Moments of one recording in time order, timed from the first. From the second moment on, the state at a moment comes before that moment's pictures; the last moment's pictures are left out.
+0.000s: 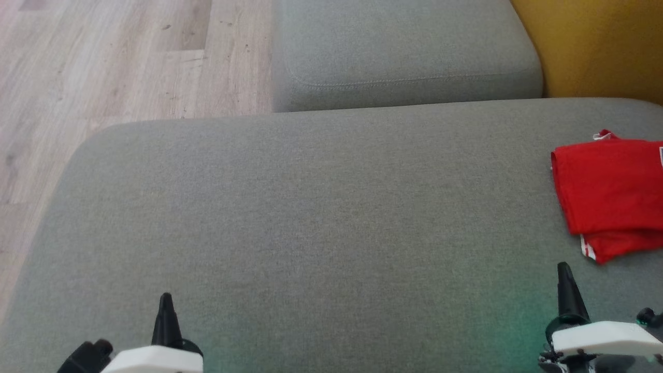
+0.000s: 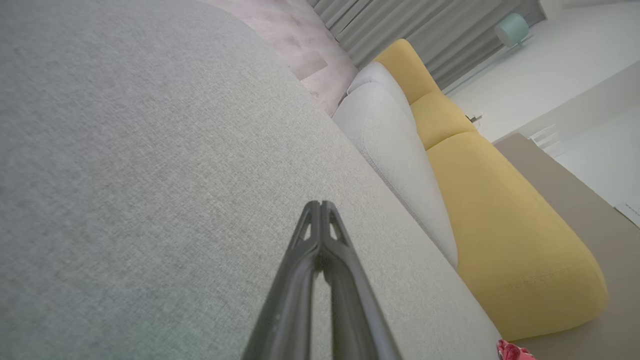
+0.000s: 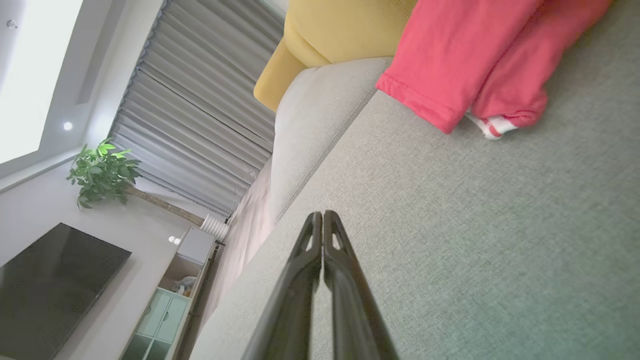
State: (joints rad) left arm 0.08 0.07 -0.13 0.25 -1.00 0.02 -0.08; right arm 0.09 -0.07 -0.02 0.27 0.98 0.12 -0.06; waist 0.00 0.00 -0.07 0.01
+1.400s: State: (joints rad) left arm -0.02 0.07 0.00 0.27 -1.48 -0.09 0.04; right arm -0.02 -0.06 -0.09 0.28 1.46 0.12 0.06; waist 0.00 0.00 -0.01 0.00
